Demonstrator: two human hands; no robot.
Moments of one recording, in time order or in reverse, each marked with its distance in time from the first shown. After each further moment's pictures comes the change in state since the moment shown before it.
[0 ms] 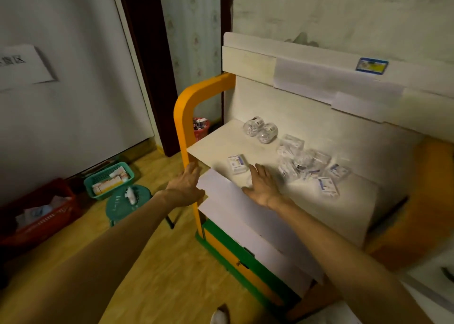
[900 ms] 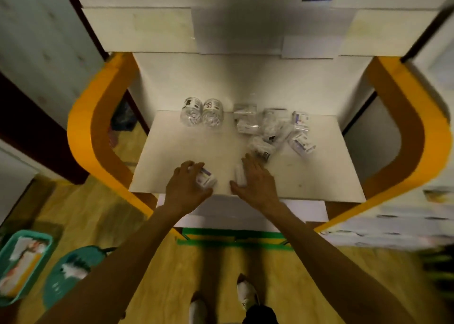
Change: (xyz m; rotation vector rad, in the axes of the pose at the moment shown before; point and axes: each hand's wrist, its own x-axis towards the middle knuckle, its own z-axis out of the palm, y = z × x) left_hand 0.205 0.000 0.039 -0.170 -0.018 0.503; right_hand 0.064 0.004 0.071 0.191 0.353 0.560
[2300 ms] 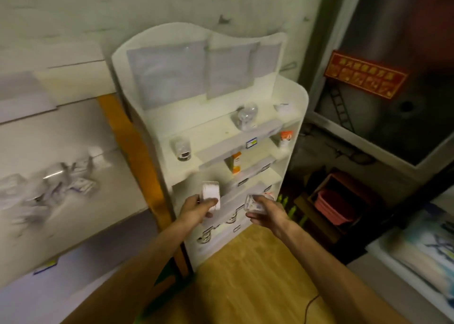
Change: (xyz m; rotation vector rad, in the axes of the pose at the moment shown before) left_hand -0.159 0.467 0.180 -0.659 -0.670 0.068; right_hand -0.363 0.320 -0.275 1.310 0.579 1.070
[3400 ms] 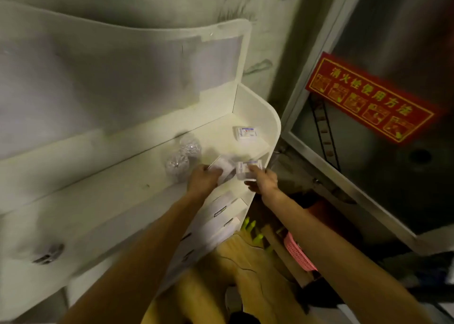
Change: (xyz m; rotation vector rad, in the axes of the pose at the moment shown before) left_hand 0.333 0.269 0.262 -0.065 -0.030 0.136; right_hand 0.359 -0.291 -0.142 -0.025 0.262 -0.128
